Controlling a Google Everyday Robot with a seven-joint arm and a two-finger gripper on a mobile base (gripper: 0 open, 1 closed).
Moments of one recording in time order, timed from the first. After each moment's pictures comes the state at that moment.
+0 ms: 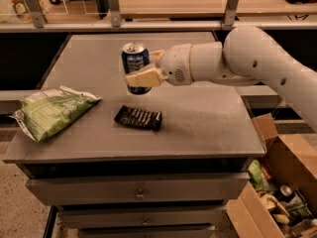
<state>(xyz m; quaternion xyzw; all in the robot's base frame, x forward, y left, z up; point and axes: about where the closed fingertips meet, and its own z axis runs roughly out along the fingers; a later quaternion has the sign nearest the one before) 0.595 0.048 0.912 -0.49 0.63 0.34 0.49</state>
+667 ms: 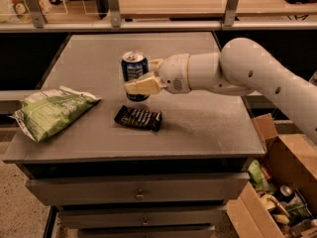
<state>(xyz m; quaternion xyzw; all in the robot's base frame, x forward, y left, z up) 0.591 0.050 0.891 -0.48 0.63 0.35 0.49</state>
